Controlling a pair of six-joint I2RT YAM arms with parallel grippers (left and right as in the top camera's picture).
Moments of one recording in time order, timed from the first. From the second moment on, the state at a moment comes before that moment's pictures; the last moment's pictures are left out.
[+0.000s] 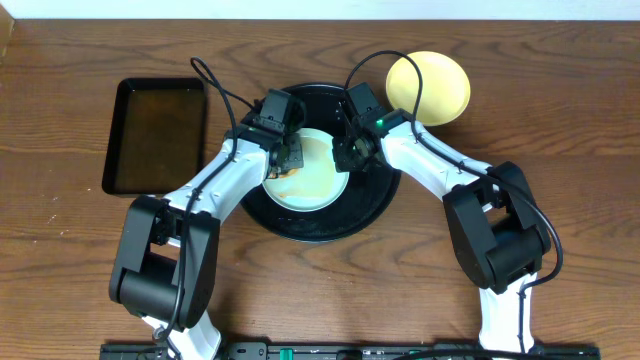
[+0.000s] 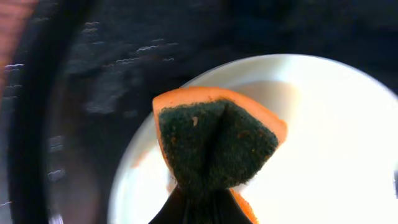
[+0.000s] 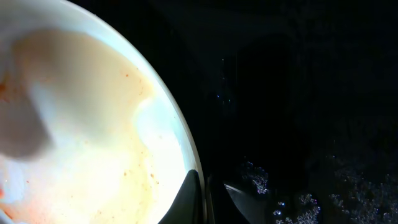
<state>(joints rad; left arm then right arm) -0.34 1.84 1.17 -0.50 -0.06 -0.44 0.53 2.13 1.49 -0.59 -0.14 0.38</state>
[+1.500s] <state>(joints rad) -0.32 1.85 1.20 -0.57 0.15 -0.54 0.53 2.13 1.49 -0.58 -0.15 0.38</state>
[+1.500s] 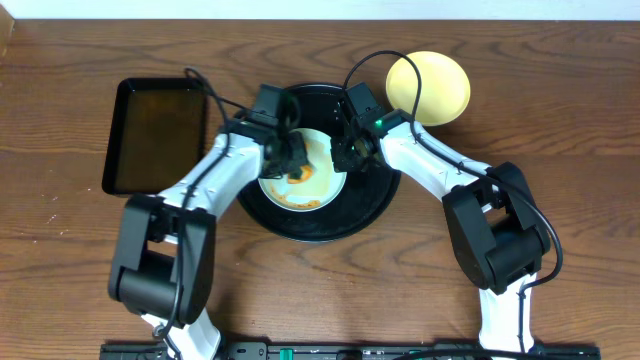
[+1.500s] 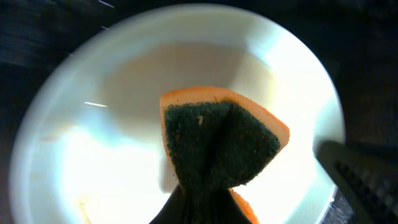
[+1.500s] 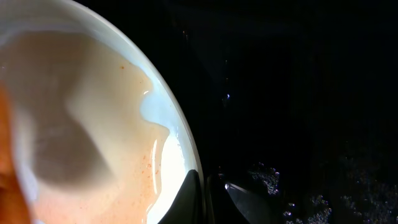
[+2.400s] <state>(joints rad) -0.37 1.93 1.23 -0.74 -0.37 -0.43 0.53 2.13 1.49 -0.59 -0.17 0.38</state>
